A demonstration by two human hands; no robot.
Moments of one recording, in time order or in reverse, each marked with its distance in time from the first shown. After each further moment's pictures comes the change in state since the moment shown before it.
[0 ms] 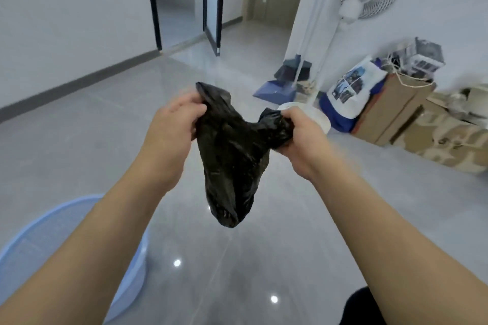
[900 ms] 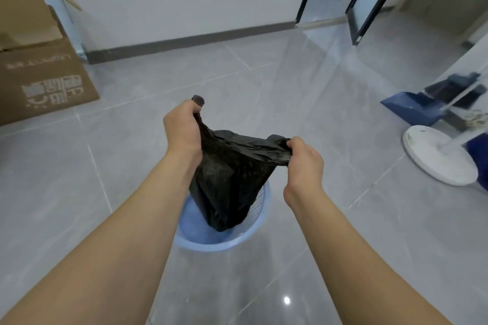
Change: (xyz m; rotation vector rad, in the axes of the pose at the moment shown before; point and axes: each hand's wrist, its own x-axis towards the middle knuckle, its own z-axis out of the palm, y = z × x) left_hand -0.067 -0.072 -0.235 -0.345 1.084 -0.228; right_hand -0.042 0.154 0.220 -0.079 -0.034 0.152
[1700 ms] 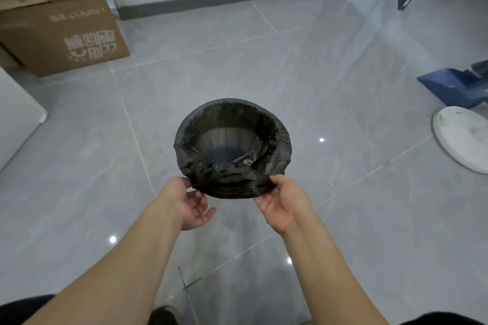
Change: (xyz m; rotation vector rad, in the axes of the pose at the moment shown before) left_hand -0.100 -0.078 -0.136 0.092 0.245 -0.976; right_hand -0.073 0.064 -0.052 0.206 -0.255 0.721
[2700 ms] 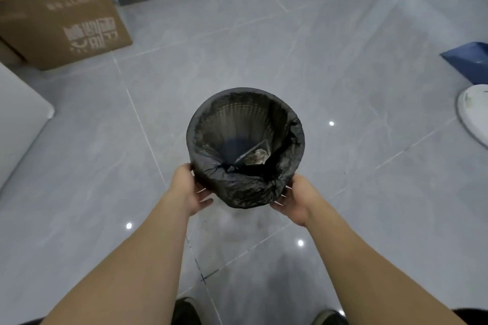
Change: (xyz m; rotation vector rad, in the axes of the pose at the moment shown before) left_hand 0.040 0.019 -0.010 0.111 0.012 0.195; right_hand 0.073 0.008 -0.038 -0.432 0.125 0.082
